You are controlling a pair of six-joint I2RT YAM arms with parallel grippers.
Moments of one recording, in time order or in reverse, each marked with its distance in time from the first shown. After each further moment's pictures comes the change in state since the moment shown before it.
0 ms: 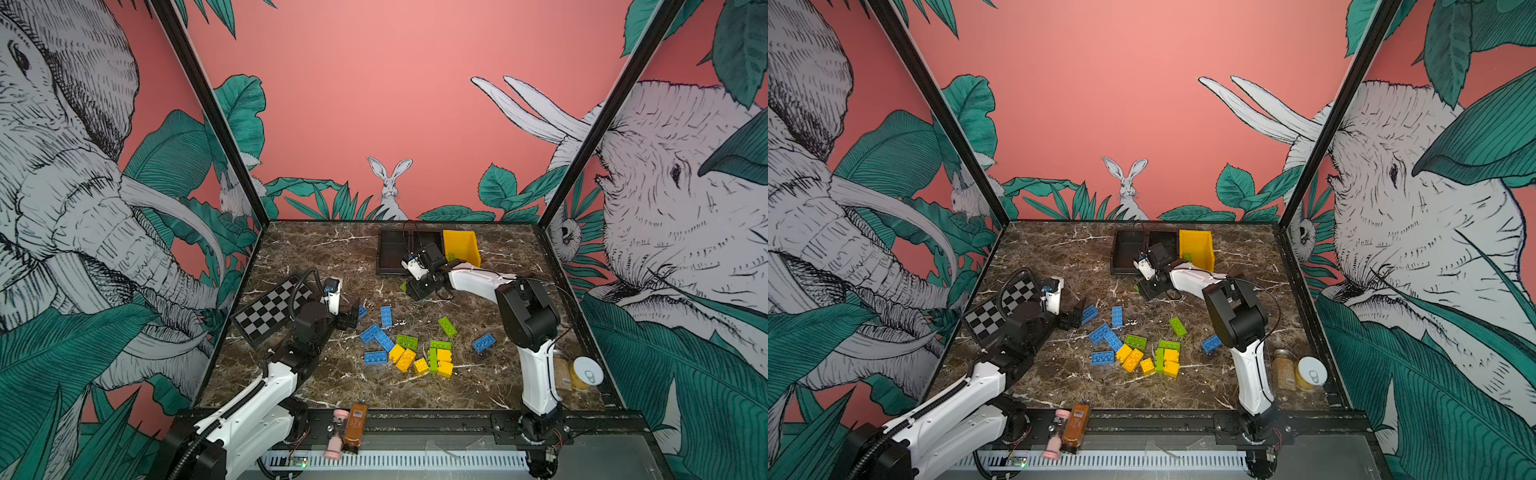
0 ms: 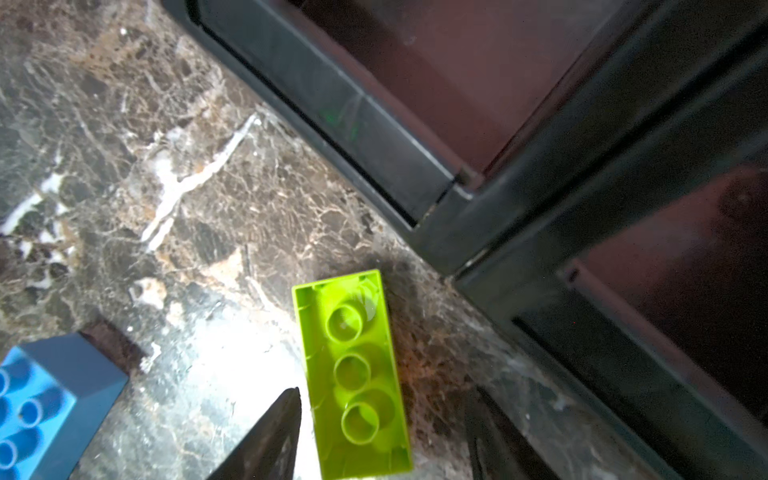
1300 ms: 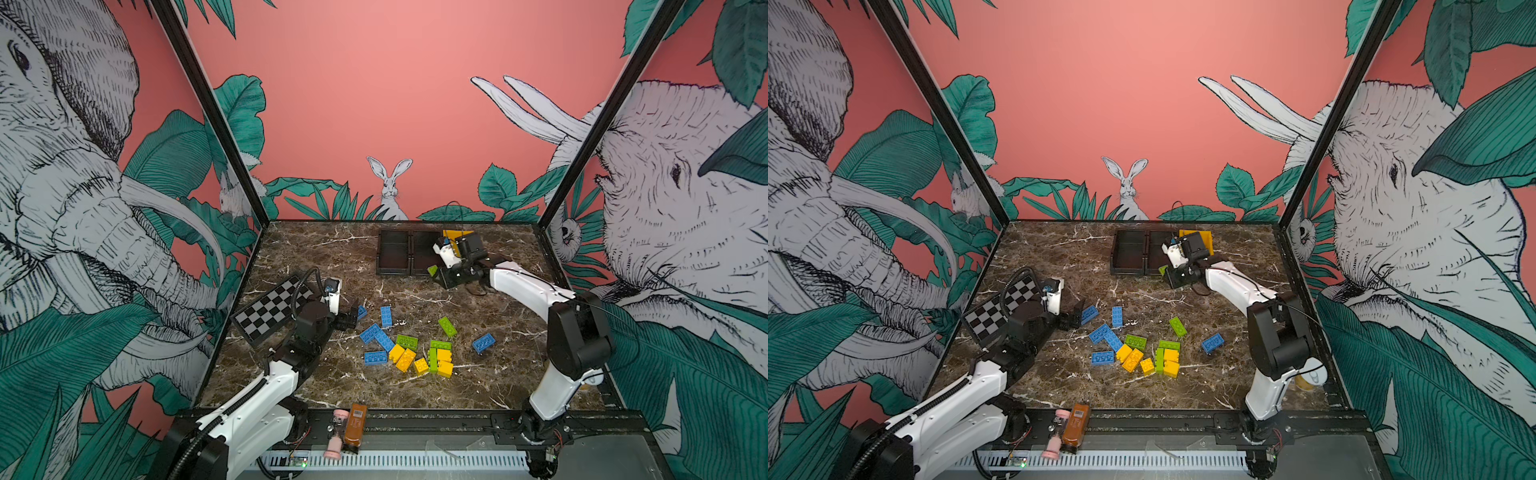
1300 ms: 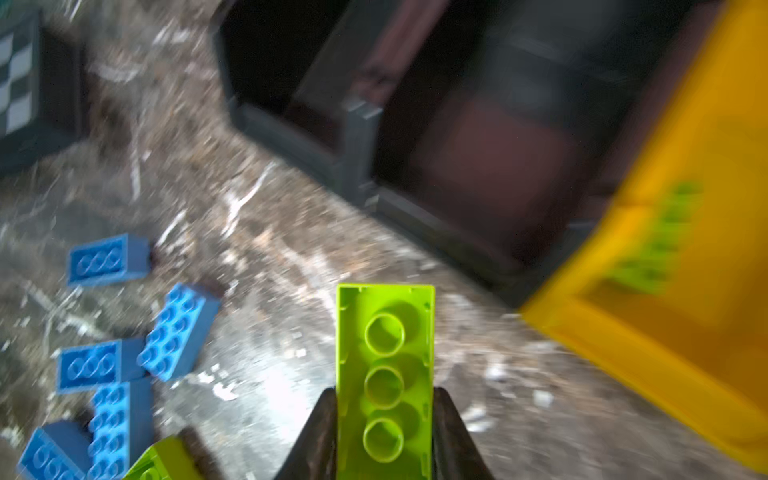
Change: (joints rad) left arm 0.000 0.019 0.000 -0.015 -0.029 0.002; right arm -0.216 -0.352 -0.161 -0.066 -0.106 0.088
